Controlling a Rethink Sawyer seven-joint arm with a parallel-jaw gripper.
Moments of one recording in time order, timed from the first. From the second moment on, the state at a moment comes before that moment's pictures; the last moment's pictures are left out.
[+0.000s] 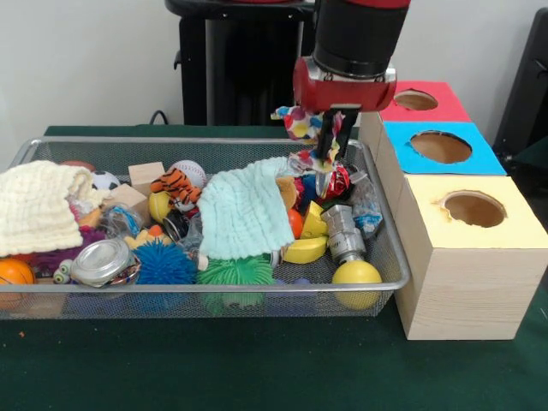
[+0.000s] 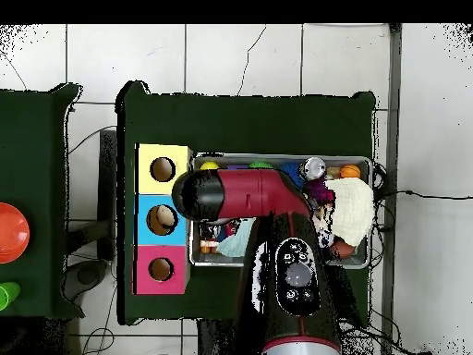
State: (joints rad) arm -0.15 -0.68 0.04 1.54 -0.19 0.76 1.57
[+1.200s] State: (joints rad) arm -0.07 -0.68 0.07 1.26 0.02 0.92 1.57
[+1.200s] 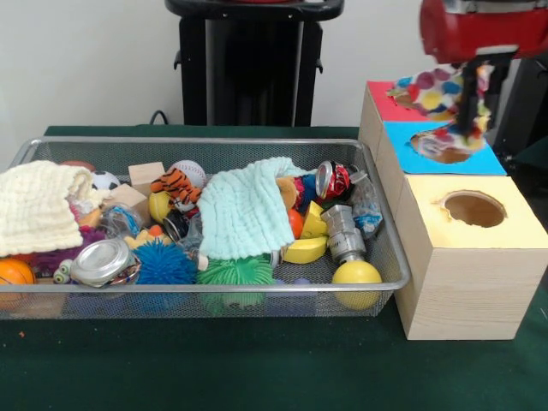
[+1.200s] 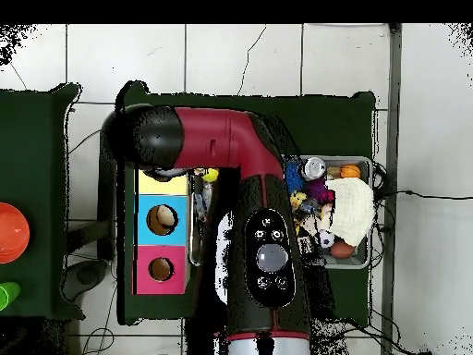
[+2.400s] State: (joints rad) arm 0.03 -0.64 0.06 1.43 0.11 0.37 1.58
